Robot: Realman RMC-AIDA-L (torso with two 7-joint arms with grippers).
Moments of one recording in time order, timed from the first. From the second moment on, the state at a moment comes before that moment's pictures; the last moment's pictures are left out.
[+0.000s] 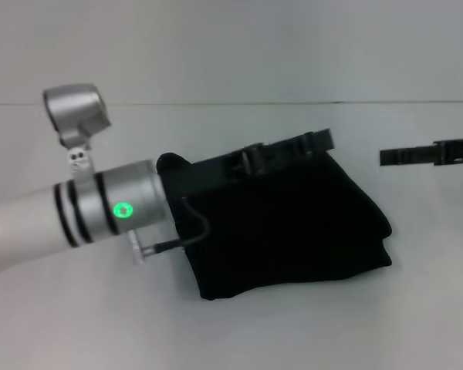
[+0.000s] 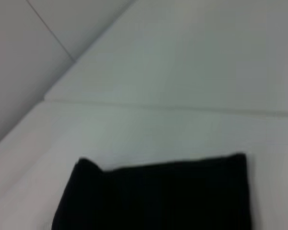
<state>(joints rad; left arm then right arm) -0.77 -2.16 0.61 0.30 1.75 1.51 -1.81 0.73 1.89 -0.66 -0.61 -2.22 -1.37 2.08</state>
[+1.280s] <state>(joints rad) -0.61 -2.14 0.62 0.53 1.91 1.56 -1.61 0.86 2.04 -0.90 -0.45 -2.24 -1.07 2.03</state>
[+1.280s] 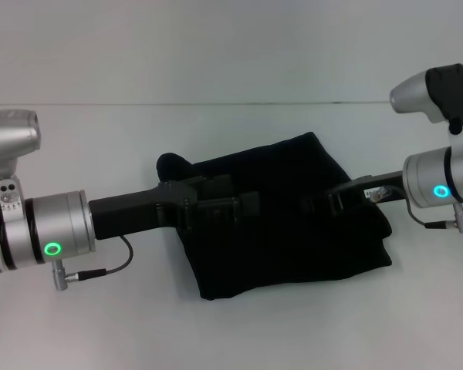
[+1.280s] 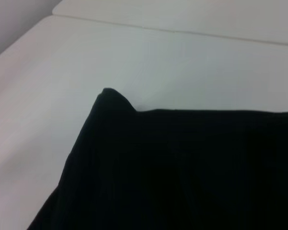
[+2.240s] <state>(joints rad) -0.61 -2.14 0.62 0.52 1.91 1.57 -1.62 0.76 2.01 -0.81 -0.51 -2.19 -1.05 2.00</state>
